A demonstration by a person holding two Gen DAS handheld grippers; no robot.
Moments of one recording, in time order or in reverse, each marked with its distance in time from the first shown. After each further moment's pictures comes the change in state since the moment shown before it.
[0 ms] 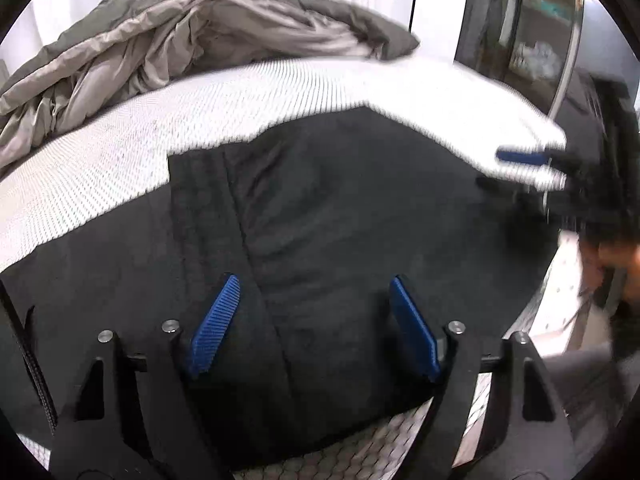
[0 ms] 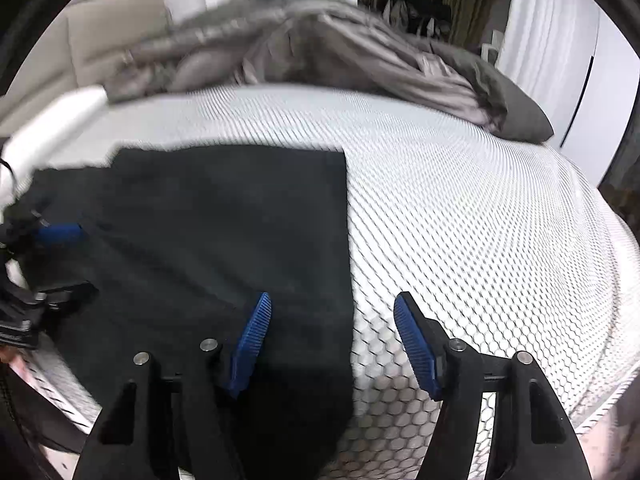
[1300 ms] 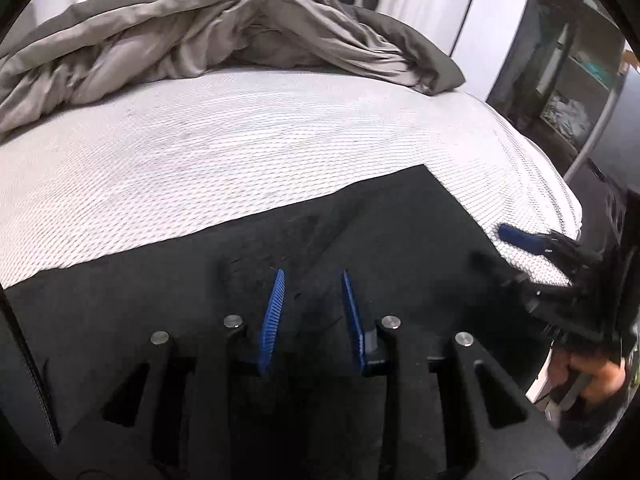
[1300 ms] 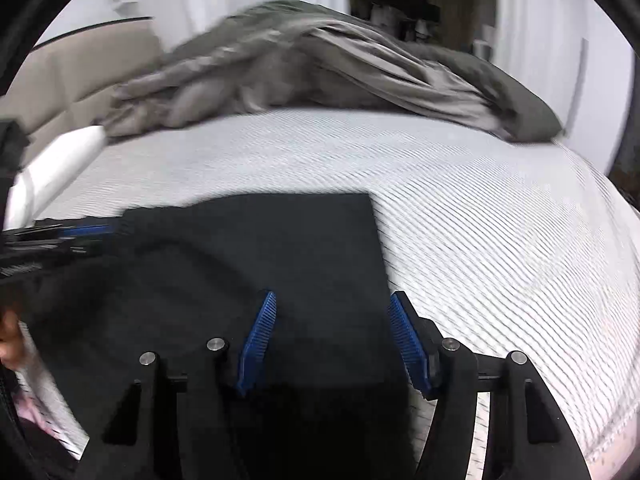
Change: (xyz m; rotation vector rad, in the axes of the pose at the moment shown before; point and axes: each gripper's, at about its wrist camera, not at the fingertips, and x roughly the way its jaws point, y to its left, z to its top) left arm 0.033 0.066 0.083 -0.178 0.036 -0.006; right arm 0.031 0.032 0.026 0.071 -0.052 0.057
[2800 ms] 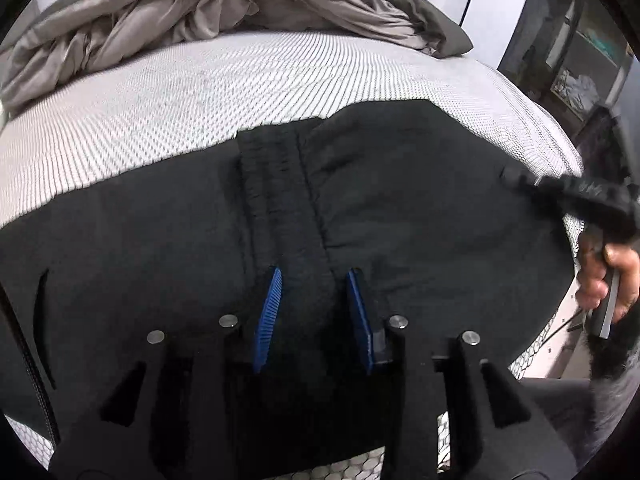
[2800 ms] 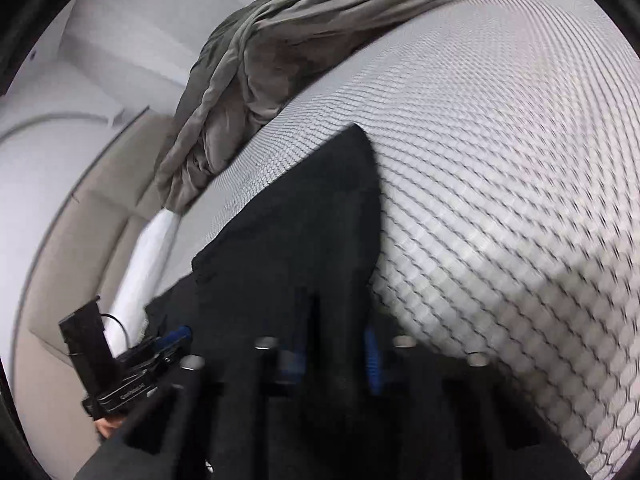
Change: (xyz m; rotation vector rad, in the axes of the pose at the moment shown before) left arm -0.022 -0.003 -0.069 0.008 0.100 0.051; right arm 0.007 -0.099 -0.051 0.476 0.115 0.467
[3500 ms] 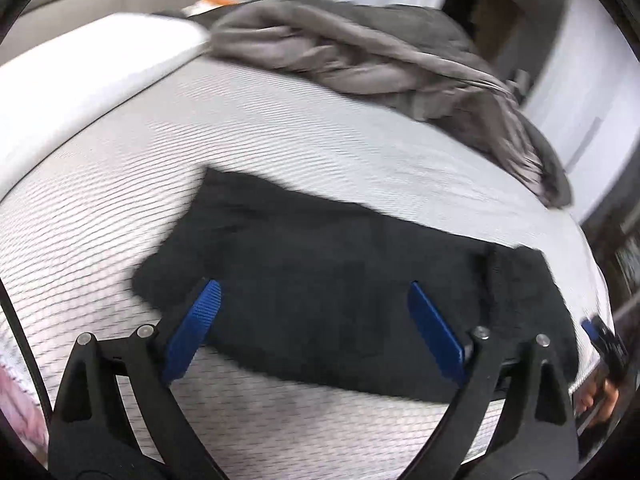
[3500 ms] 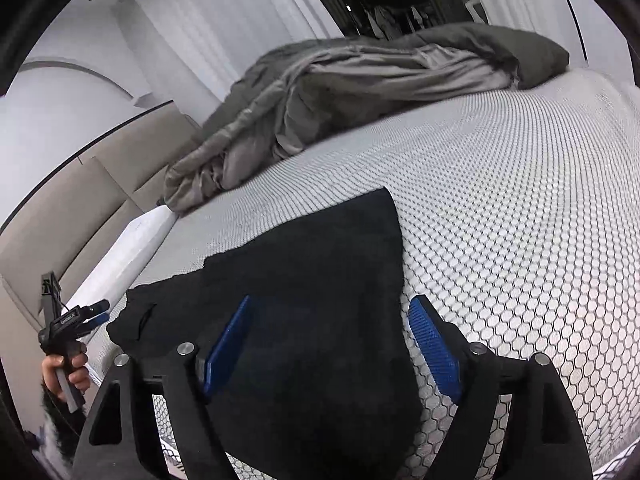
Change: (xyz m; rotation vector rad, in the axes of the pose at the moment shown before) left arm -0.157 0.219 -0.082 -0.531 -0.239 0.246; right arm -0.064 0.045 -0.020 -0.215 -0.187 -0.093
